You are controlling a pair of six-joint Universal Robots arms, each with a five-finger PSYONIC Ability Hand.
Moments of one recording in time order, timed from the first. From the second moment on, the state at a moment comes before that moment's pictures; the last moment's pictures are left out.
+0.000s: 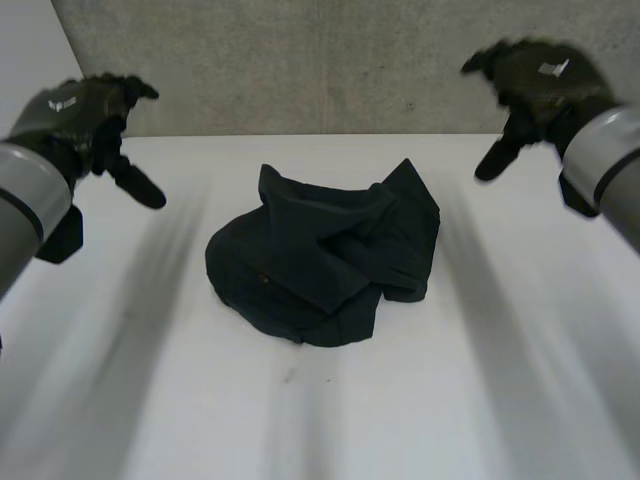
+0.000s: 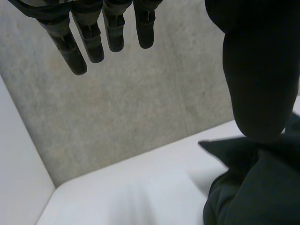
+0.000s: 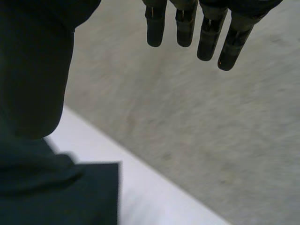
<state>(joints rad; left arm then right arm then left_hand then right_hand) 4.37 -1.63 -1.40 2.96 -1.64 3.16 1.90 -1.36 1.24 0.10 1.45 2.96 0.23 0.22 0.23 0.22 0.05 0.21 0.22 0.21 0.24 0.07</state>
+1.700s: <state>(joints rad) 3.94 -1.96 -1.33 3.43 -1.64 3.45 1.79 -1.37 1.79 -0.18 1.41 2.81 0.33 0.29 0.31 0.29 0.11 0.21 0.22 0.21 0.24 0.07</state>
